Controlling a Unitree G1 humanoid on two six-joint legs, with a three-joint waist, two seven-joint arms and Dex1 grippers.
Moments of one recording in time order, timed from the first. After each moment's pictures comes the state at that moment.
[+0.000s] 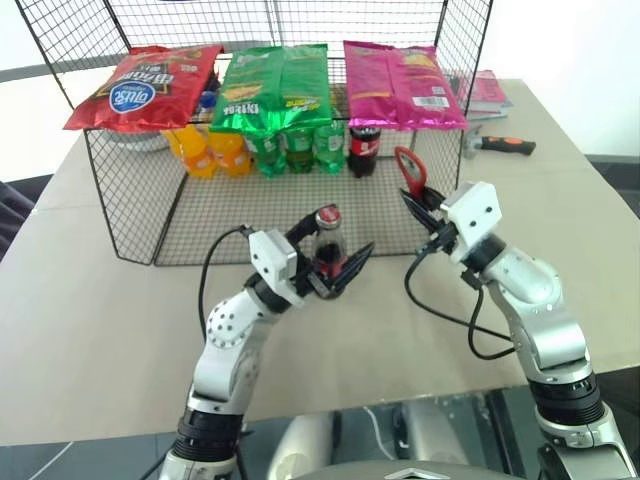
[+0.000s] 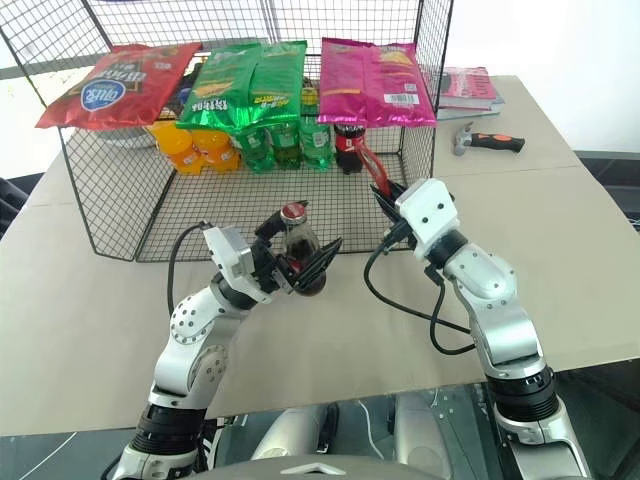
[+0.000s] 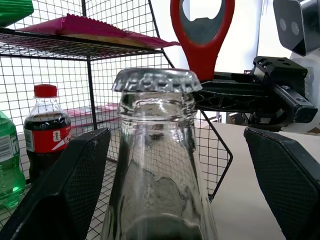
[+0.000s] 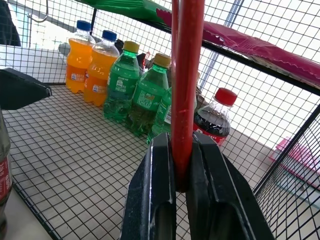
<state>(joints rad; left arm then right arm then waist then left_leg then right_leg) -0.10 0.24 -0.08 -0.28 -0.38 -0.07 -0.69 -0.31 -0.32 0.12 -0.41 0.09 0.24 0.45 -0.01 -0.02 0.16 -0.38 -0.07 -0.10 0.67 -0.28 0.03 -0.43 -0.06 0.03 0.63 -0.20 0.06</state>
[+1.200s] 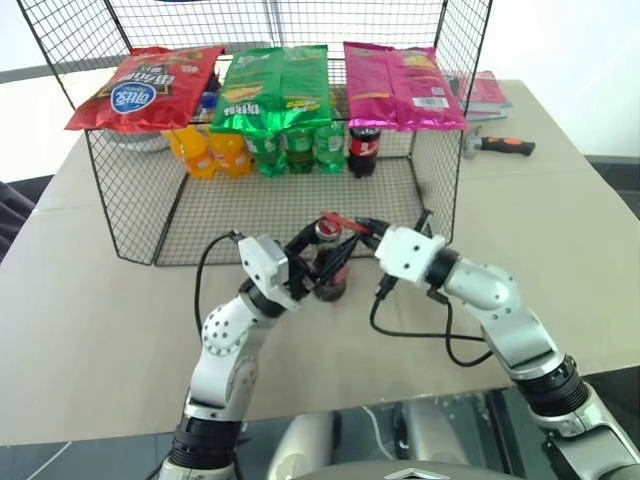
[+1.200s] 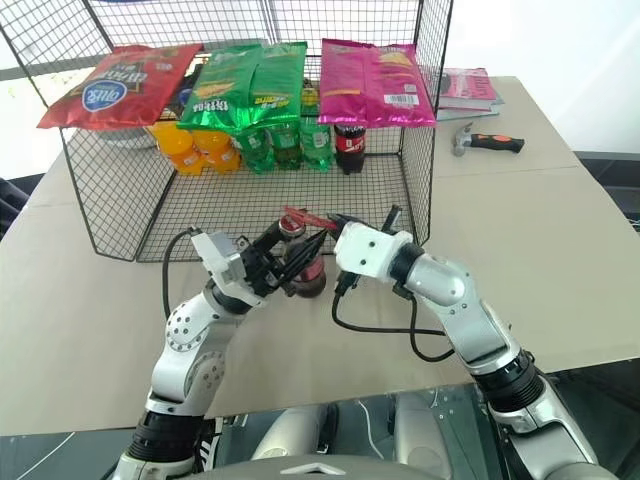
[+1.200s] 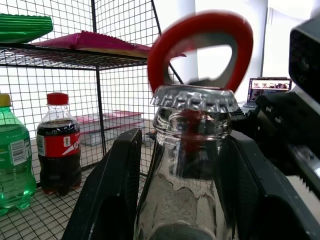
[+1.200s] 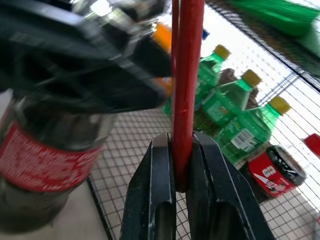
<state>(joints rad) -0.08 0.24 -0.07 -0.27 -0.39 -0.14 -0.69 -0.39 -0.39 0.38 -0.32 -0.18 0.07 0.54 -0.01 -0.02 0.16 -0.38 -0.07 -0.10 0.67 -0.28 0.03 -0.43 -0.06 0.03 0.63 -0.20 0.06</state>
